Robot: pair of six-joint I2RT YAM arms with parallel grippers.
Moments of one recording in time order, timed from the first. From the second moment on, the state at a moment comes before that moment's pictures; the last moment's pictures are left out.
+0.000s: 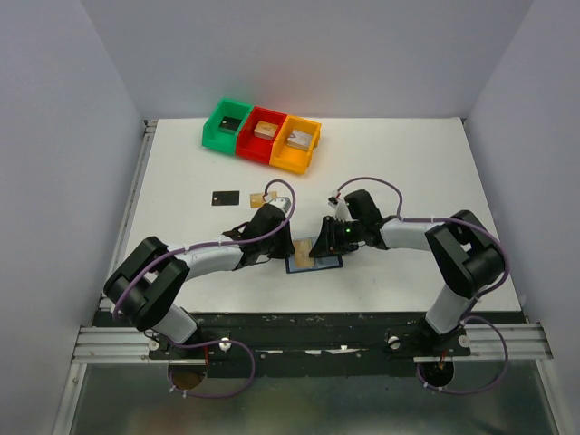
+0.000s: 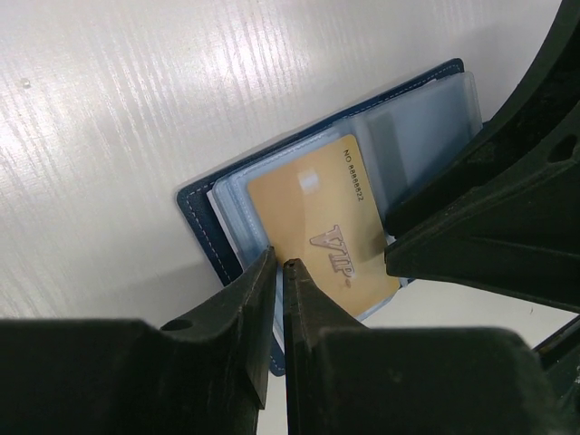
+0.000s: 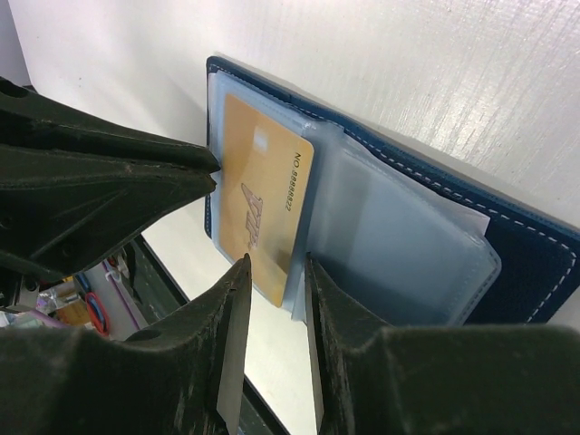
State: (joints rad) left arm -0.73 1.51 0.68 0.06 0.06 -0.60; right arm 0.54 1.73 0.77 0.09 -0.62 0.59
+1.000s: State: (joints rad) left arm -0.73 1.50 0.67 0.04 0.03 -0.60; right arm 0.56 1.71 0.77 0.10 -0.59 0.61
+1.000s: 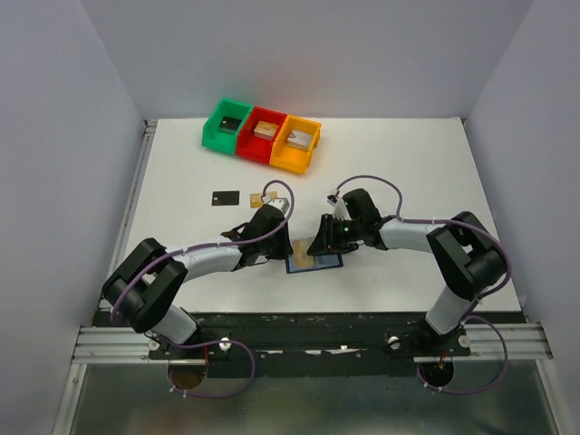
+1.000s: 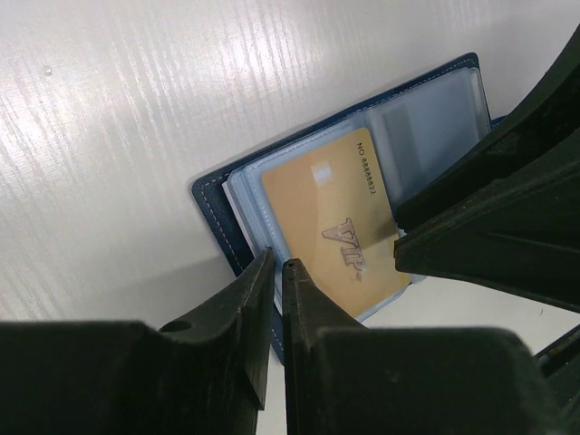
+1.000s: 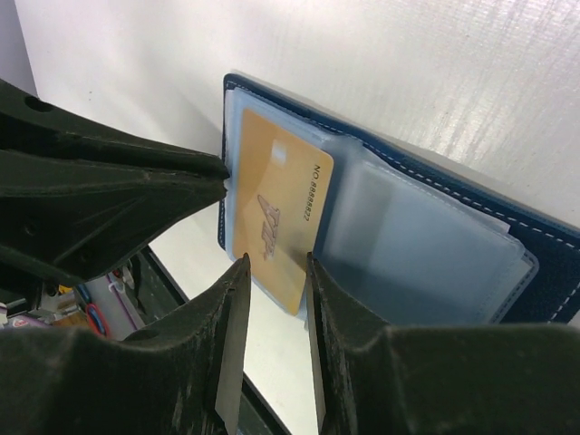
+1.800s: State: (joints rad) left arm -0.73 1.52 0.66 0.06 0.03 -0.62; right arm 0.56 1.71 0.77 0.10 -0.55 0.61
